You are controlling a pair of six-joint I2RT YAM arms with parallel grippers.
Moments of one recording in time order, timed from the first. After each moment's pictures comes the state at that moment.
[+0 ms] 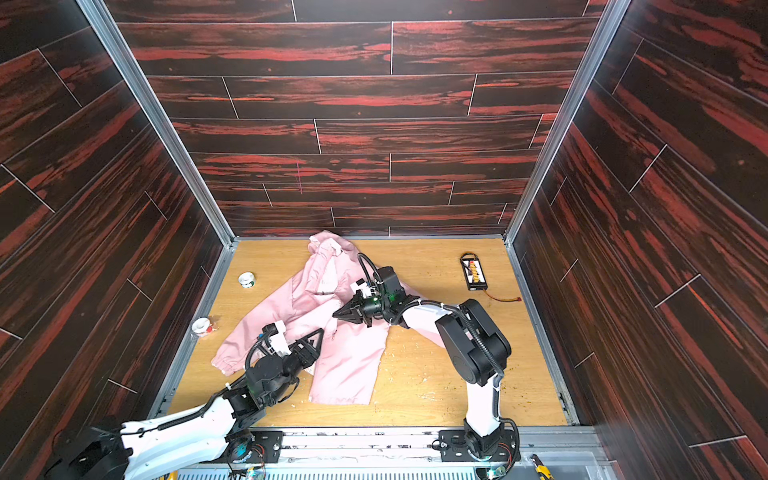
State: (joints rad) left arm -0.82 0.86 0.10 0.59 -0.36 -1.01; right arm 0.65 1.92 1.12 0.28 -0.98 1.29
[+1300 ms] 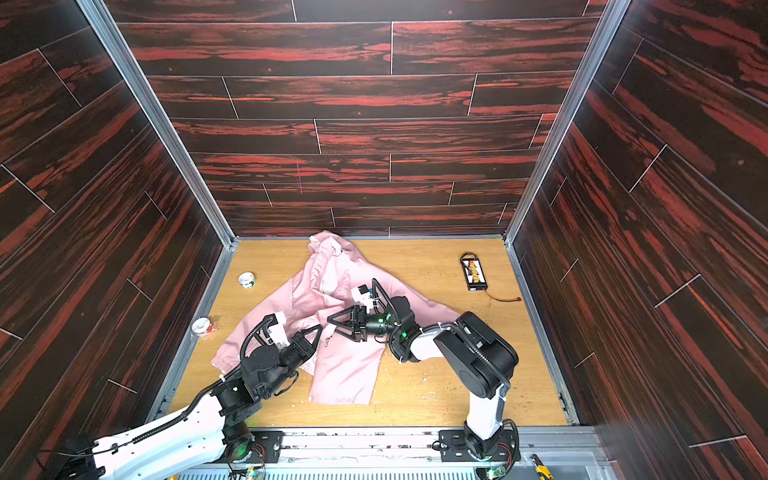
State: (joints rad) left arm -0.82 0.79 0.26 0.33 -0.27 -1.13; right arm 0.75 1.85 0.74 1.20 -0.84 1.50
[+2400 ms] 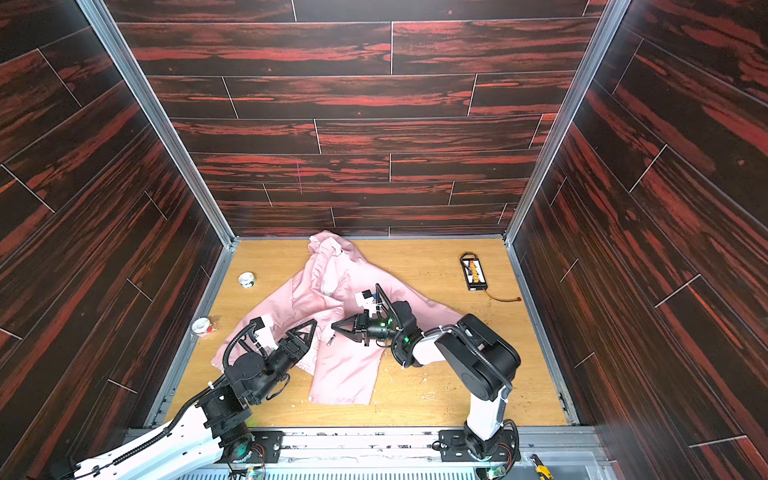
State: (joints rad) left arm -0.82 0.60 0.23 0.27 -0.30 -1.14; right arm 0.75 1.80 0.70 1.10 -0.80 1.53
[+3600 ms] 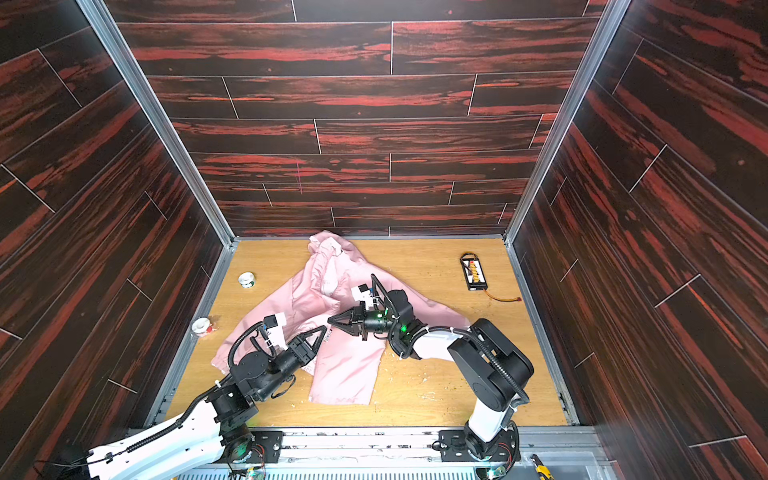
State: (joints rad) left arm -0.82 0.71 0.22 0.41 -0.14 -1.07; right arm 0.75 1.72 0.78 0.89 -0.82 1.56
